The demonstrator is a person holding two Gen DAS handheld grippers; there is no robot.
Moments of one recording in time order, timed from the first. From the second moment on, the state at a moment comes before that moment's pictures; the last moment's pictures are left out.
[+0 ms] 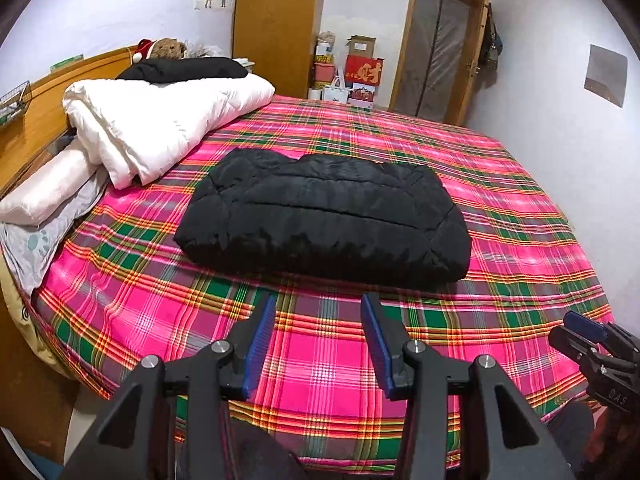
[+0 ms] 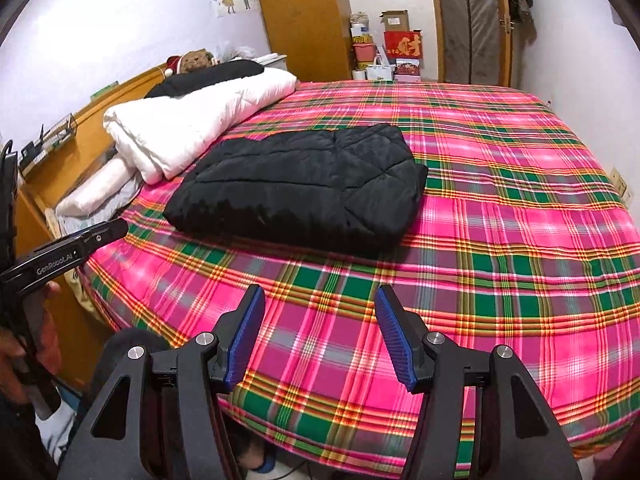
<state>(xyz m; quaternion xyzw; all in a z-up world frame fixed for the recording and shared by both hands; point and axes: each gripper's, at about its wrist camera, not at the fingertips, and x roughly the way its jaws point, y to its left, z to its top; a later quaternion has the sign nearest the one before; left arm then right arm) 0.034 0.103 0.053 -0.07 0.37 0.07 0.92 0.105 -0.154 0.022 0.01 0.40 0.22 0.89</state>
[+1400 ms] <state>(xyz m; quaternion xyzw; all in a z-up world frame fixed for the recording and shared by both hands) 0.028 0.113 0.034 -0.10 0.38 0.06 0.92 0.098 -0.129 0.008 0.00 0.43 0.23 0.87</state>
